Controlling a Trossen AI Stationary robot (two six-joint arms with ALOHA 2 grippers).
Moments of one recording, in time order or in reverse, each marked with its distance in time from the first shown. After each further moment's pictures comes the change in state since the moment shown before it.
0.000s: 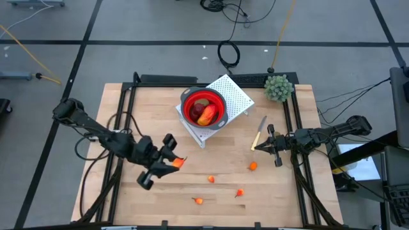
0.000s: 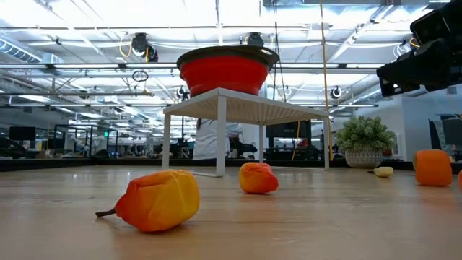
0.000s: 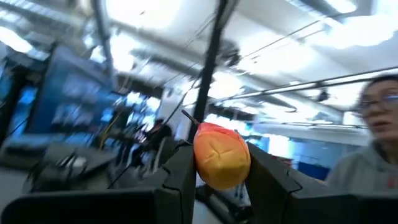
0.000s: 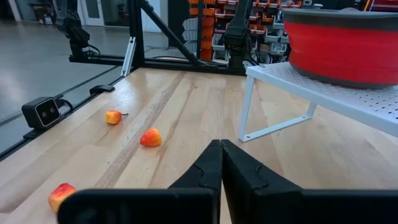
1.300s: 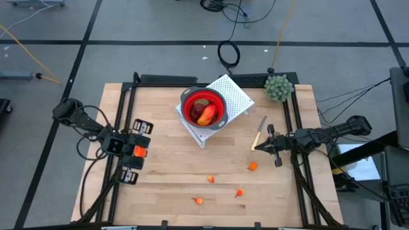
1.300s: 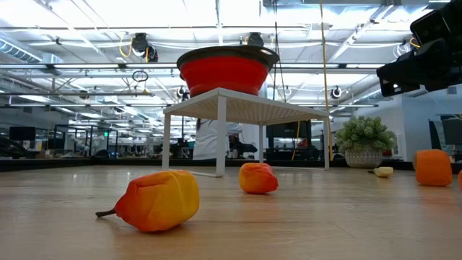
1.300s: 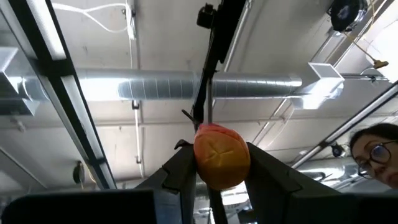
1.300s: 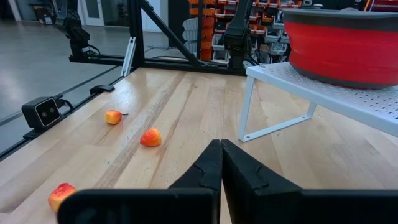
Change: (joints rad) left arm 0.001 0.000 0.000 0.504 0.181 0.505; right arm 0.000 0.000 0.000 0.000 0.000 -0.001
